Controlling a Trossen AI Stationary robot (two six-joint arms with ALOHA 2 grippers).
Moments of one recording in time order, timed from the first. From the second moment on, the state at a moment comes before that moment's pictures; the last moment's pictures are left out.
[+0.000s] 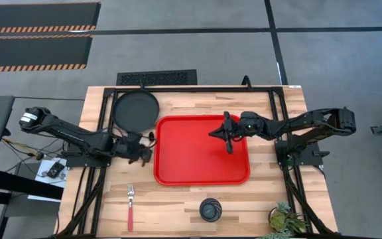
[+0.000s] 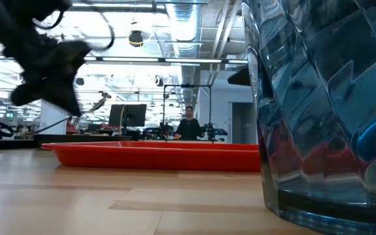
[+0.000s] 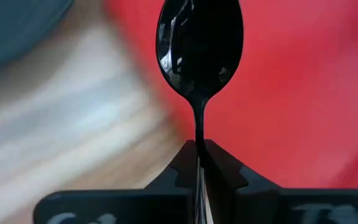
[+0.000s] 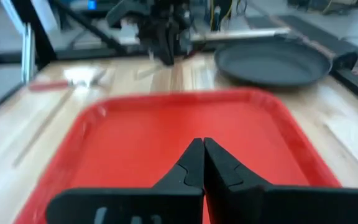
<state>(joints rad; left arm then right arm) -0.24 1.01 0.48 -0.45 -0.46 -1.24 -0.20 1.33 0.45 0.65 -0.21 0.02</state>
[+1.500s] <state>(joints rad) -0.05 1.47 0.64 0.23 -0.40 -0.75 -0.16 1.77 0.96 0.46 0.03 0.44</state>
